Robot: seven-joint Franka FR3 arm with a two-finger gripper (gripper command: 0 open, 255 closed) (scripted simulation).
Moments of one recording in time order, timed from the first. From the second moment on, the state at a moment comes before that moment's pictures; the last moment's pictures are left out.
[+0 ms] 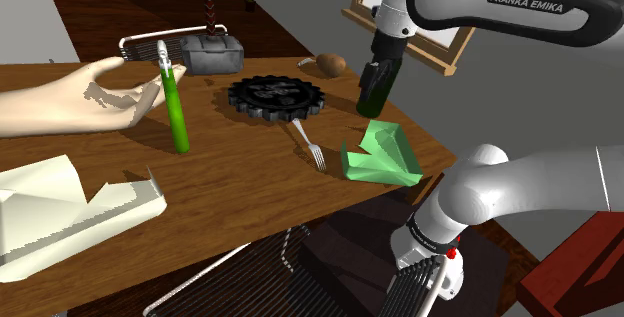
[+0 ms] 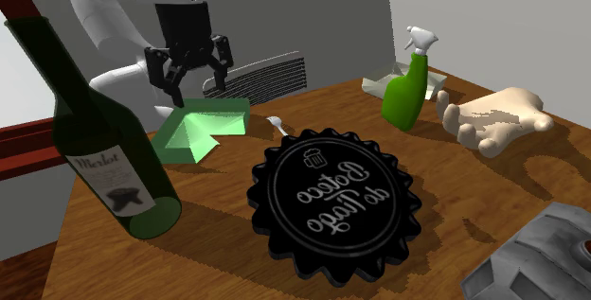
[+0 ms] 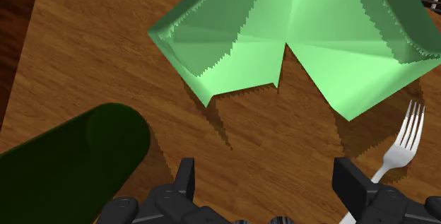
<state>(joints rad) 0.00 -0.80 0.07 -2.44 -0.02 1.66 -0.07</state>
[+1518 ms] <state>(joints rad) -0.05 -0.51 0.45 -2.55 0.15 2.18 0.56</state>
